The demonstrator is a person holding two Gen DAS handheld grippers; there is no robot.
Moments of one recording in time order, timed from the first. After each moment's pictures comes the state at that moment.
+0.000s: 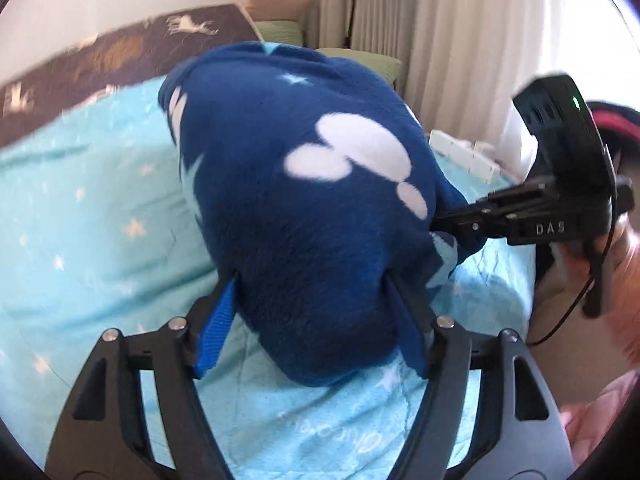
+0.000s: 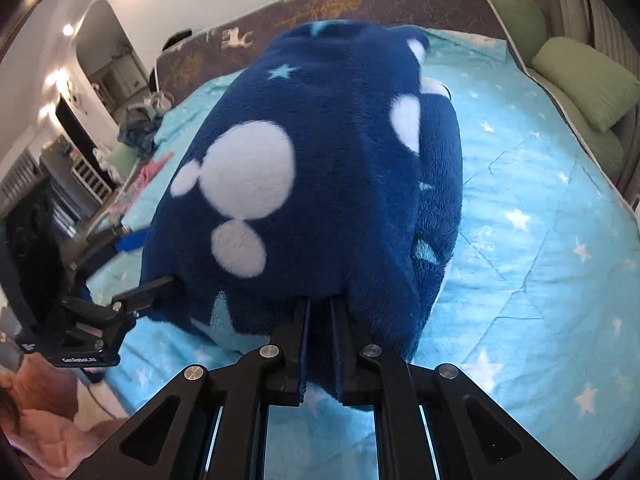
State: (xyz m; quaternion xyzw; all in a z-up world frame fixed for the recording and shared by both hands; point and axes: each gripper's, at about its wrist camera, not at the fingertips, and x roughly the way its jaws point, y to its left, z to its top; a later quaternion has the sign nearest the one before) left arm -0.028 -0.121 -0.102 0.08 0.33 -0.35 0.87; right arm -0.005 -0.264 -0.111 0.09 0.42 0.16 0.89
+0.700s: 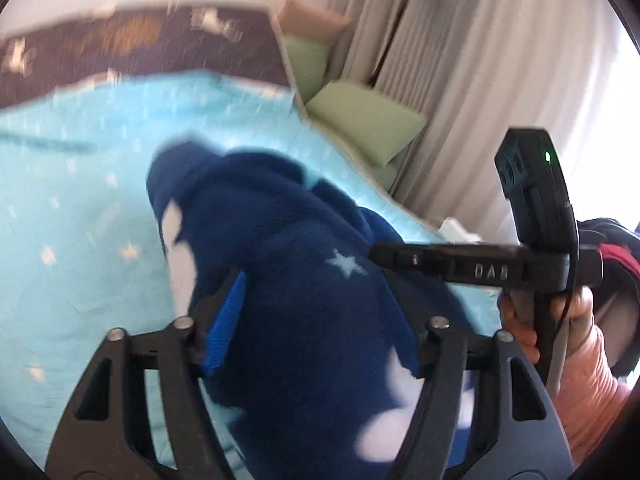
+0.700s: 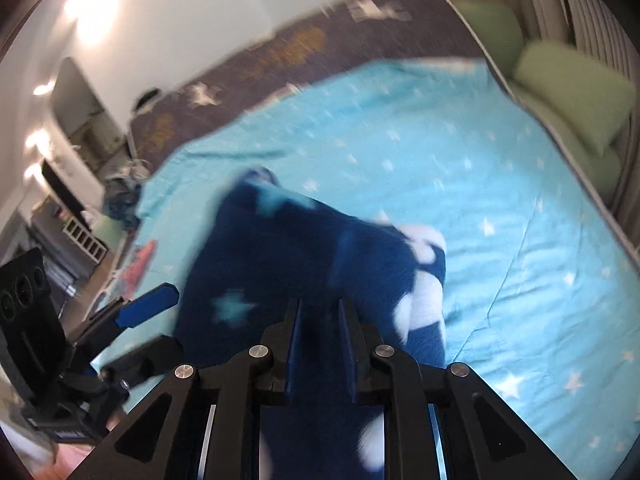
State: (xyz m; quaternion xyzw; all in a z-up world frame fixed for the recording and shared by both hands) left arm 0.122 -0.150 -0.068 -0.02 0.35 -0.35 0.87; right arm 0.142 -0.295 -0.054 0.16 0.41 0.12 0.89
